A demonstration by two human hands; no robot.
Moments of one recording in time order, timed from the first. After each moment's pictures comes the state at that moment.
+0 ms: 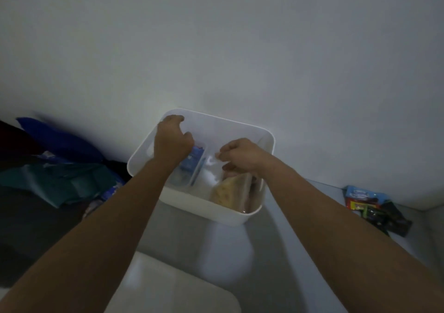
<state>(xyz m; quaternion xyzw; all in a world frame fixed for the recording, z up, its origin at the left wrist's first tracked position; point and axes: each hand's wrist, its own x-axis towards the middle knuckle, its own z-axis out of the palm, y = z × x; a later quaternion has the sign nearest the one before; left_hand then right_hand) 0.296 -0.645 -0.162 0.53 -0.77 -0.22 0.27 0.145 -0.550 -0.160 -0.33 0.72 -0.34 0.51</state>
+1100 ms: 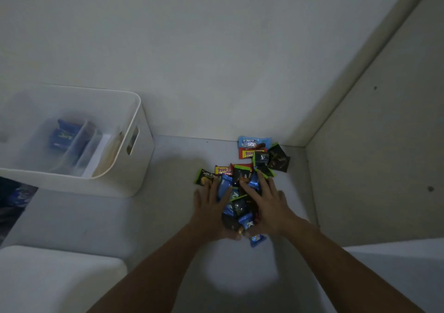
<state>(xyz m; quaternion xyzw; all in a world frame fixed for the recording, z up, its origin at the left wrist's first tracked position) 0.107 -0.314 -0.361 0.25 -0.94 -0.18 -0.12 -0.050 -0.186 -0.326 -0.53 0.82 0.01 0.23</state>
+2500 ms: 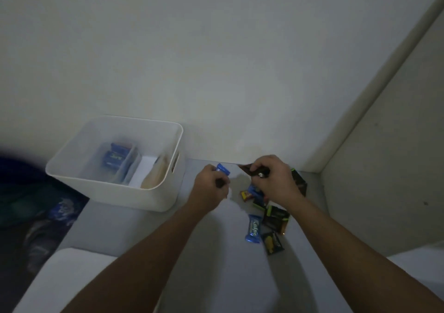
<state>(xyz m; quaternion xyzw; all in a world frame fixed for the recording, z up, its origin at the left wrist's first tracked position) 0.139 -0.386 -0.213 0.32 -0.87 -0.31 0.22 -0.011 -0.266 -0.179 -0.44 0.79 -0.41 0.12</state>
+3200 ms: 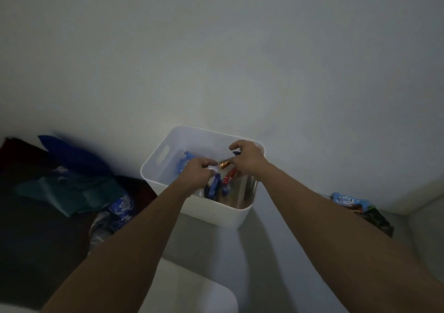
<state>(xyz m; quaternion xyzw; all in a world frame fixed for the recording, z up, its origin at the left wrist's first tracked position) 0.292 -0.573 -0.164 0.48 -0.73 -0.47 0.15 0.141 -0.521 -0.142 -0.42 0.78 -0.36 0.29</state>
